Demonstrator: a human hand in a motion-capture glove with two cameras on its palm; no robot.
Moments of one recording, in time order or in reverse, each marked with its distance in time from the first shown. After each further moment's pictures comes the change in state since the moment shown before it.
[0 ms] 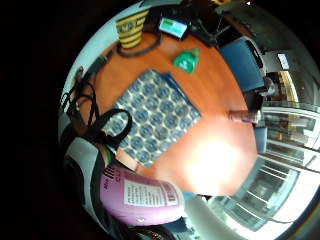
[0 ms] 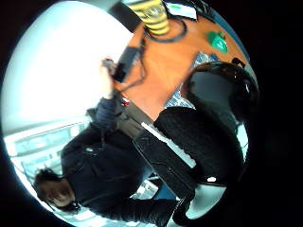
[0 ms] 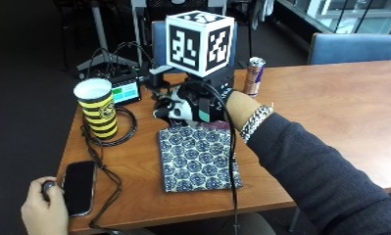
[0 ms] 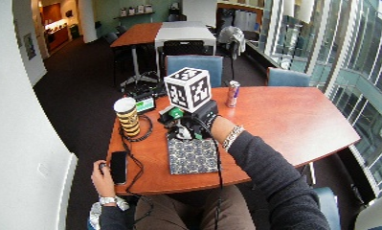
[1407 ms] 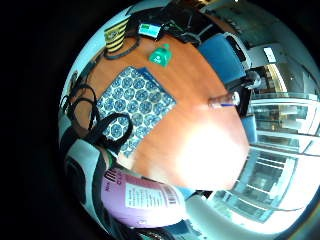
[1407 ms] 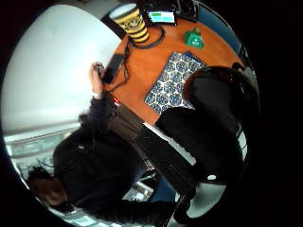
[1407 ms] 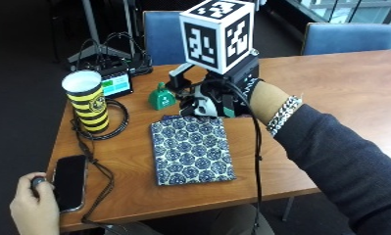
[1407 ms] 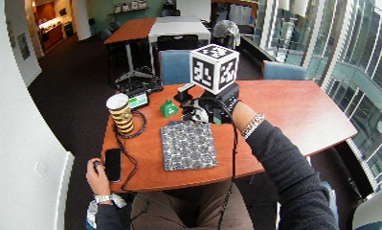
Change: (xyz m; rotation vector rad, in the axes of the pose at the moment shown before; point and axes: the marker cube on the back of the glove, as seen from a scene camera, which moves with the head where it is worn) arm 0.024 0.037 -0.021 -0.032 0.213 0.072
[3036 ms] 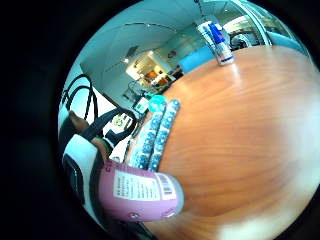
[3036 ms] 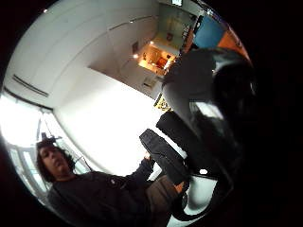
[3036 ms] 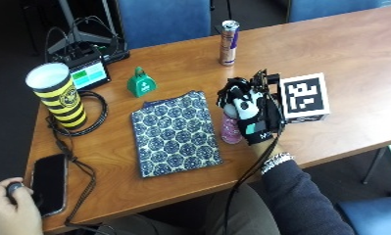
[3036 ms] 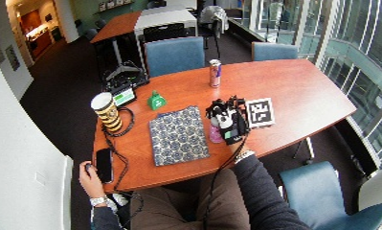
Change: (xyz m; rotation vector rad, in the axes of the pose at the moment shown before) arm 0.078 0.034 0.094 1.007 -0.975 0.290
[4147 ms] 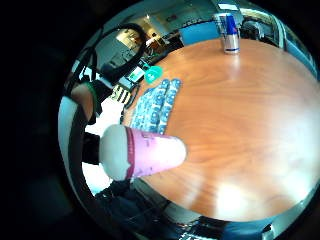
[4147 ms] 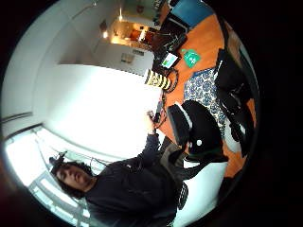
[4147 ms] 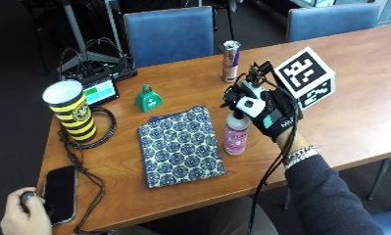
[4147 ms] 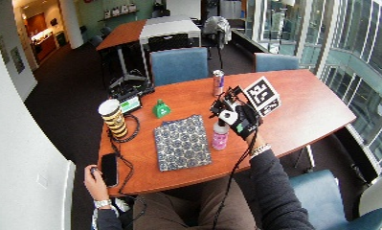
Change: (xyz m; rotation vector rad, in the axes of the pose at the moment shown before) arm -0.002 -0.003 -0.021 -0.419 0.160 0.203
